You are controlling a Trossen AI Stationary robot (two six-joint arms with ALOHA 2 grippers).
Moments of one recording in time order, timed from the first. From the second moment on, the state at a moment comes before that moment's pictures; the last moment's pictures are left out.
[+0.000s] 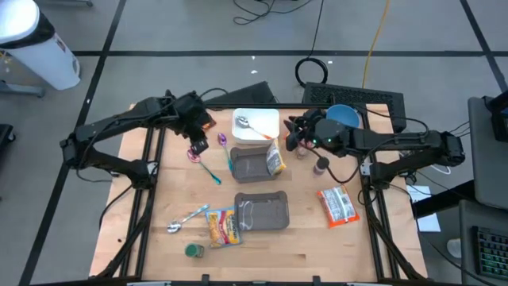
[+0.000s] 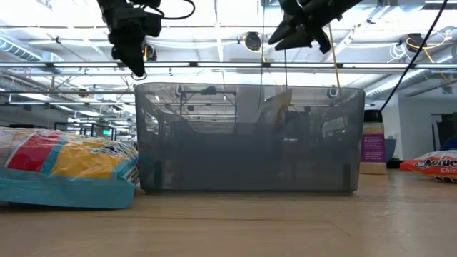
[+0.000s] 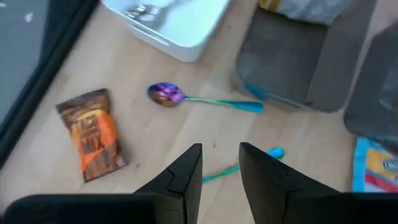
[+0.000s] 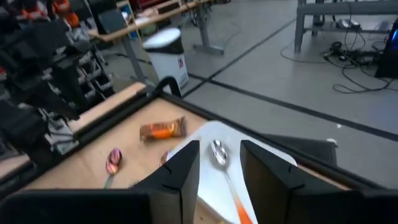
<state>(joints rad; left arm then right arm) 0.45 1.24 1.24 -1.08 0.05 -0.05 -0.11 1.18 0.95 -0.07 0.57 0.44</state>
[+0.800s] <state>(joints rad) 0.57 1.24 0.98 -1.16 0.12 -0.53 -0.39 1.15 0.95 0.07 -0.31 0.43</state>
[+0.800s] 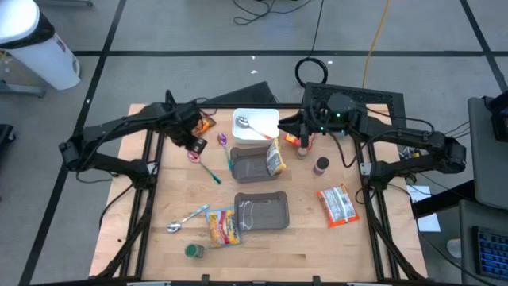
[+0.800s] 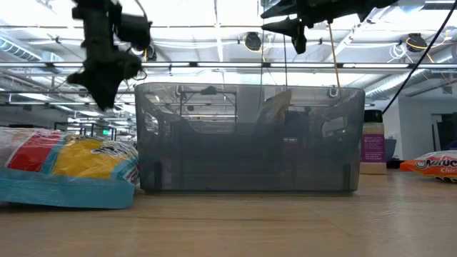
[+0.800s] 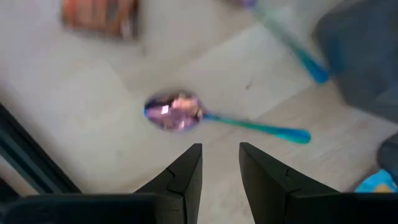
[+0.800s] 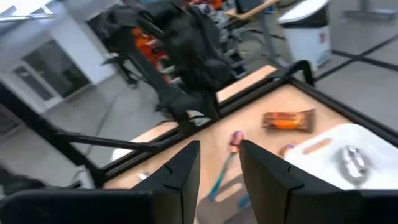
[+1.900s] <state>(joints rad) 0.94 1.24 0.77 -0.96 0.17 -0.25 -0.42 1.16 0.95 0.08 -0.31 0.55</state>
